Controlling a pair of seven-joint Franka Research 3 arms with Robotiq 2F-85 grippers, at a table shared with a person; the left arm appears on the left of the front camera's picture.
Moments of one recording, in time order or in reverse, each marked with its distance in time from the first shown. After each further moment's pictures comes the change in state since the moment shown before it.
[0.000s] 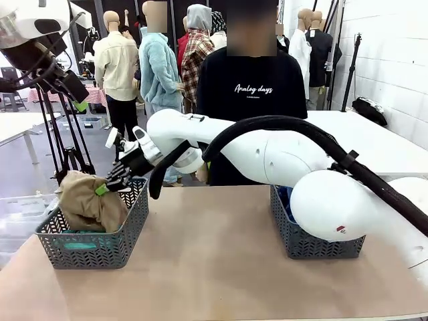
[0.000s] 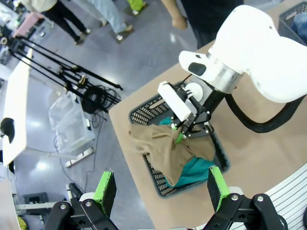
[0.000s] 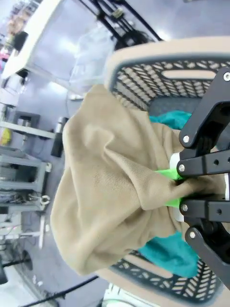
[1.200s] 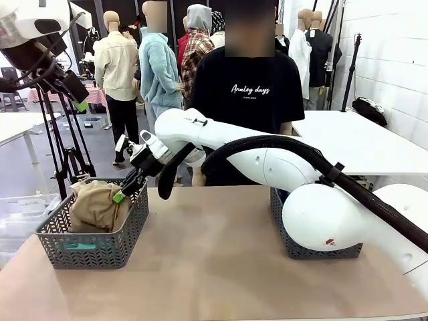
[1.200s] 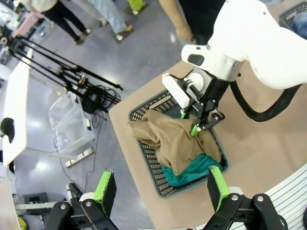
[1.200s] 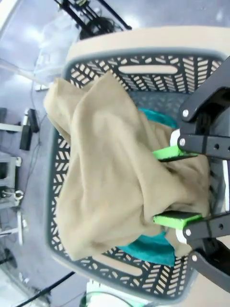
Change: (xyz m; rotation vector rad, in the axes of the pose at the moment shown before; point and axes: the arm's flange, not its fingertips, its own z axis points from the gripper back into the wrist) left arm 0.000 0.000 0.000 0.000 0.000 0.000; right arm -0.008 -0.012 0.023 0.032 0.138 -0.109
